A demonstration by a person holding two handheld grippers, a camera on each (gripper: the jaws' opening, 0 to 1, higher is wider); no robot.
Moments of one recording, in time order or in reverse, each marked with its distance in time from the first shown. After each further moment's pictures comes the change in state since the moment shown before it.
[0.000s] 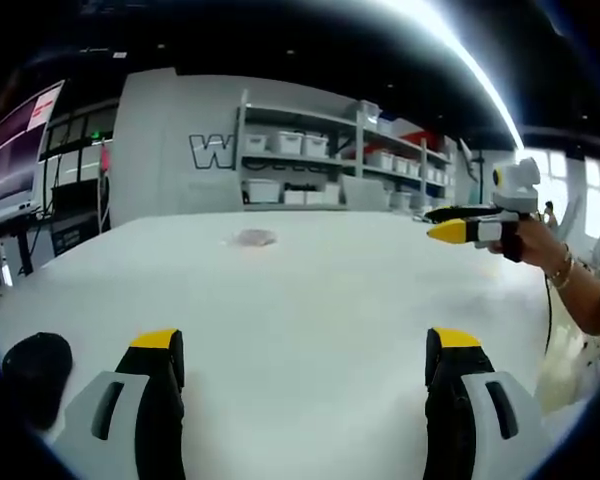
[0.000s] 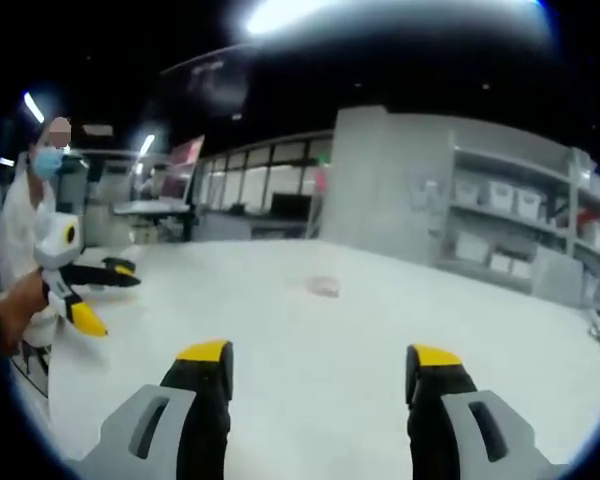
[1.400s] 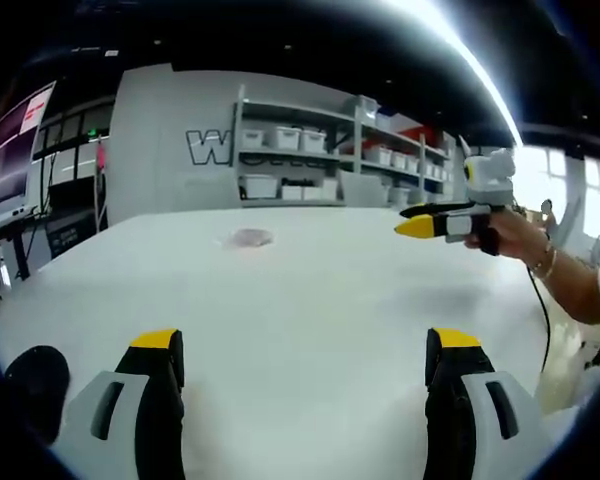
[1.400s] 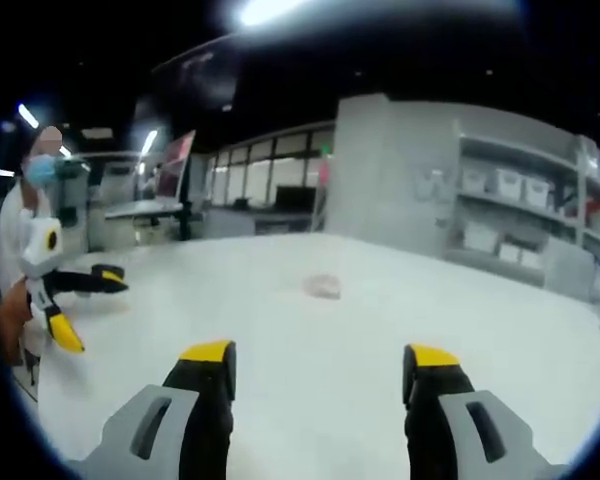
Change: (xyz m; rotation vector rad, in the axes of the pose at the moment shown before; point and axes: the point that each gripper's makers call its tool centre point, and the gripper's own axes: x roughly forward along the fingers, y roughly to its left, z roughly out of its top) left arm 0.010 -0.003 0.009 -0.002 0.027 -0.009; right arm 0.047 -0.017 0.005 0.034 0.039 0.034
